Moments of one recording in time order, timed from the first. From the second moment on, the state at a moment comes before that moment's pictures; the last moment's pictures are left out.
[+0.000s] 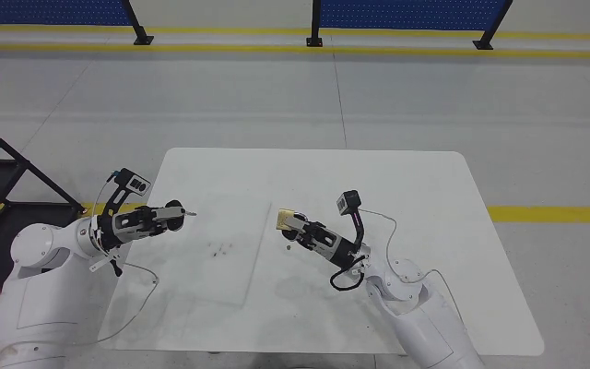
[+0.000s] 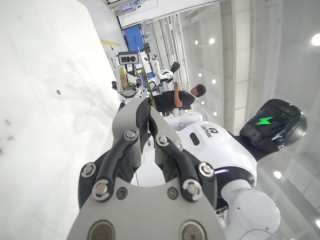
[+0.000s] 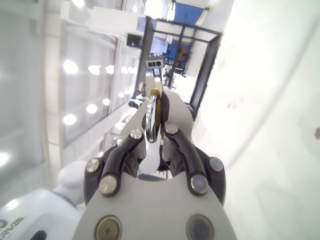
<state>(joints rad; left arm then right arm) 1.34 -0.97 -1.74 -1.40 -0.69 -0.15 -1.54 -1.39 -1.28 1.06 -1.66 0.29 -0.24 0.59</state>
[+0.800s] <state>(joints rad) 1.32 -1.01 -1.43 -1.48 -0.68 -0.22 -1.32 -1.39 -1.28 1.06 -1.66 0.29 -0.24 0.59</state>
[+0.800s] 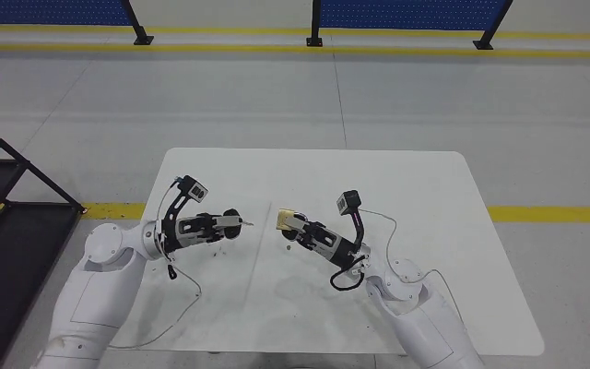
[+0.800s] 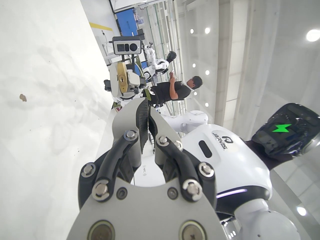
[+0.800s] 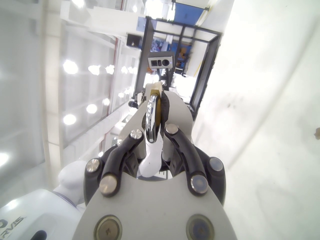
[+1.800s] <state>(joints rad) 1.18 -1.04 -1.26 -1.35 -0.63 -0.25 -1.27 -1.39 -1.28 1.06 -1.66 0.29 -0.24 0.59</state>
